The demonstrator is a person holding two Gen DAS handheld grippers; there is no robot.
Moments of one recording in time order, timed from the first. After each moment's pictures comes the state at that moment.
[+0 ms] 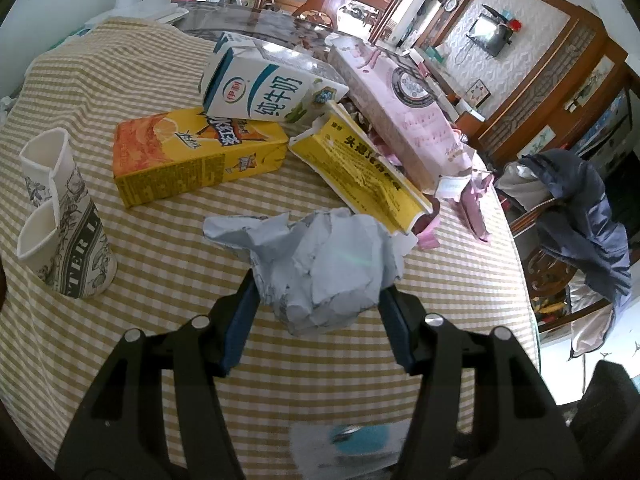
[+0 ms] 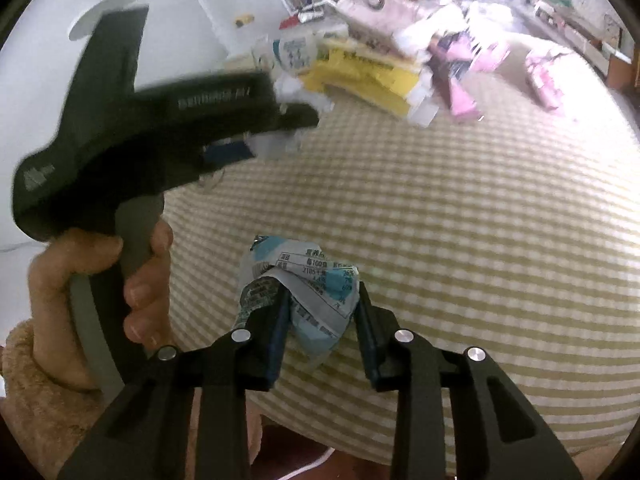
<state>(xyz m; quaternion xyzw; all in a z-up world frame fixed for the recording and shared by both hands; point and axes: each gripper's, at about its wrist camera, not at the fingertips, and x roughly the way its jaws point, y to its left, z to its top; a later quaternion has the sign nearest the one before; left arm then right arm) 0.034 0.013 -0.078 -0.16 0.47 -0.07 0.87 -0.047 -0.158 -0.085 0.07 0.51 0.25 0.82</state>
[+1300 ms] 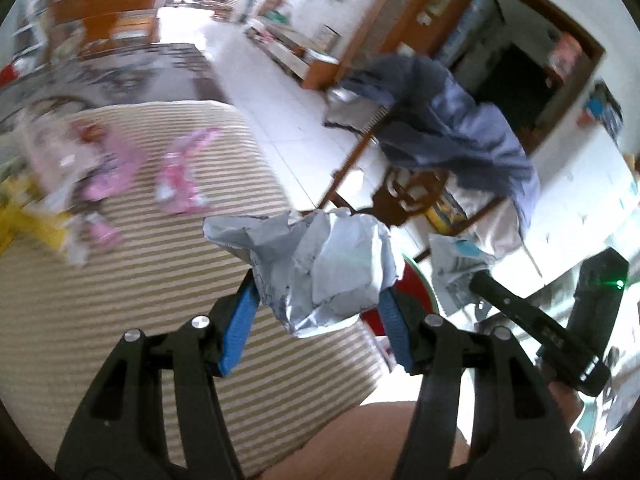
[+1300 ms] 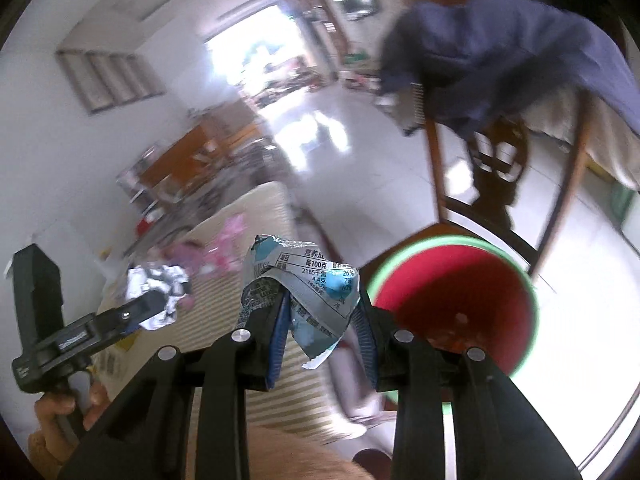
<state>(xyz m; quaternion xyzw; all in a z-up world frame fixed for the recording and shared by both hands) -0.003 -0.229 -0.006 -0.05 0.45 -0.33 0.83 -0.144 -0.474 -0.015 0.27 0.34 -0.07 0.90</state>
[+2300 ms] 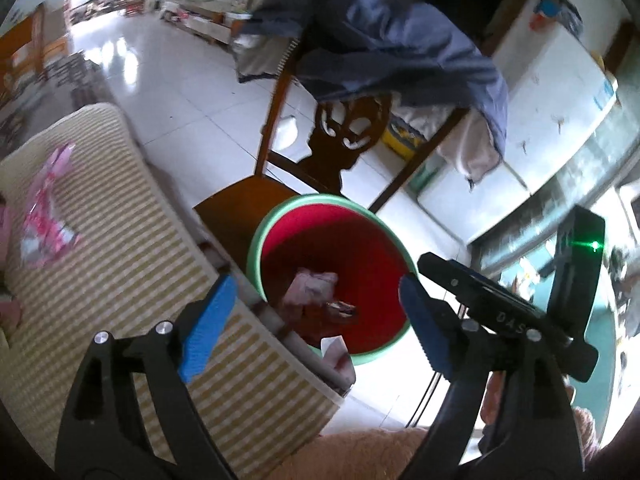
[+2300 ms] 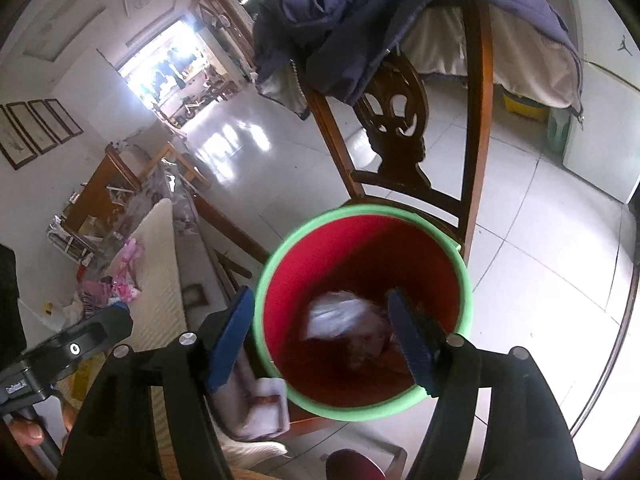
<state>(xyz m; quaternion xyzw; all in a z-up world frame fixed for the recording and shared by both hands) -0.013 -0.335 -0.033 0.04 0.47 -0.42 0.77 -0.163 -0.522 -0.060 0.32 0.35 -0.18 0.86</state>
